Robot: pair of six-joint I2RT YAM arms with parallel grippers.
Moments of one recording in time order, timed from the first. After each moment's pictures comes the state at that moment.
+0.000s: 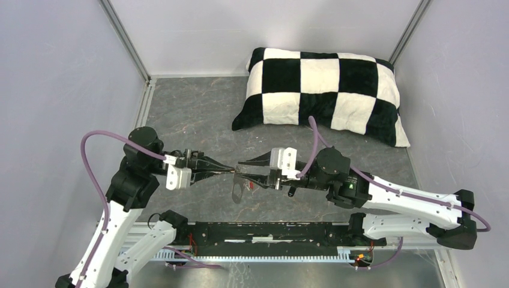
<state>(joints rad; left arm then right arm) -0.43 0.72 1.06 -0.49 1.29 0.69 1.27 1.02 0.98 0.21 -0.19 -0.24</state>
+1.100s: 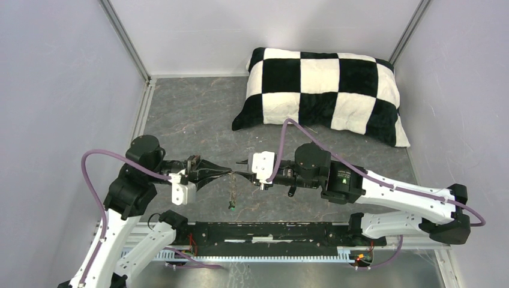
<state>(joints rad) -0.43 0.63 1.00 -0.65 1.16 0.98 1.29 1.12 1.13 -0.12 -0.09 -0.41</state>
